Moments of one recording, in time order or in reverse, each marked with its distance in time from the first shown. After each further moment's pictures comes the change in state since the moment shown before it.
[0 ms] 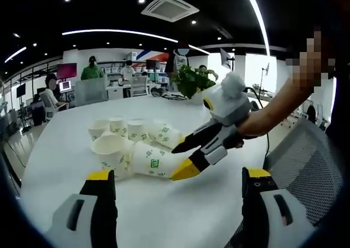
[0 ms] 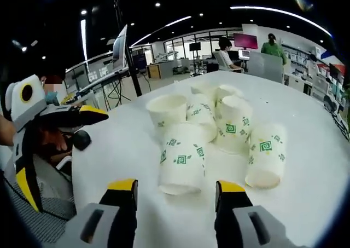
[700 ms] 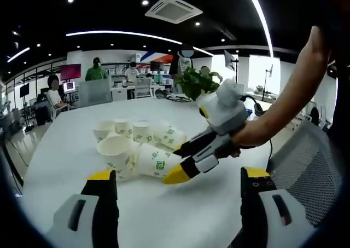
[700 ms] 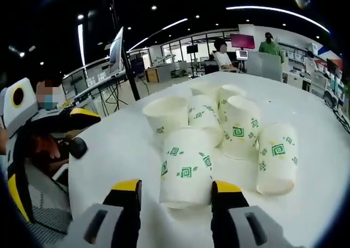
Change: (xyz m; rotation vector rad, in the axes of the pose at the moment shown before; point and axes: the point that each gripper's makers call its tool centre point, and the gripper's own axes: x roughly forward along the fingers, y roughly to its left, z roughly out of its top) left arm 0.000 0.007 0.003 -0.009 -0.015 0.029; right arm 0.022 0.000 0.007 0.053 -0.037 -0.022
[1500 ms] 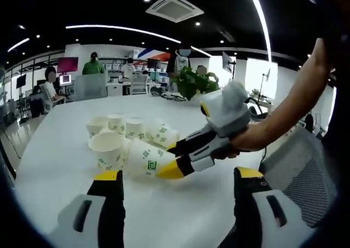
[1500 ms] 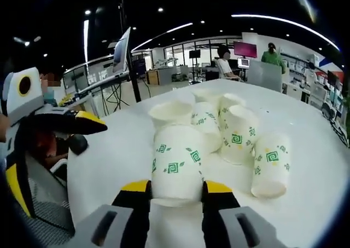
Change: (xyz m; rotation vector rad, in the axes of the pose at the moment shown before) left arm 0.002 -0.014 -0.001 -0.072 0.019 -0.064; right arm -0.017 0.009 0.005 -0.074 -0.047 -0.016
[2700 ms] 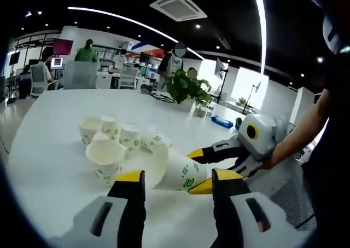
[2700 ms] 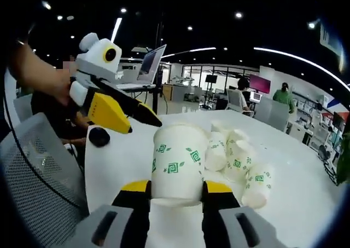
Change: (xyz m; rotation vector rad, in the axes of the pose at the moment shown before) left arm -0.002 0.027 0.029 -0.102 0.025 -0.139; right arm -0.059 0.038 0.014 -0.246 -0.149 0.011
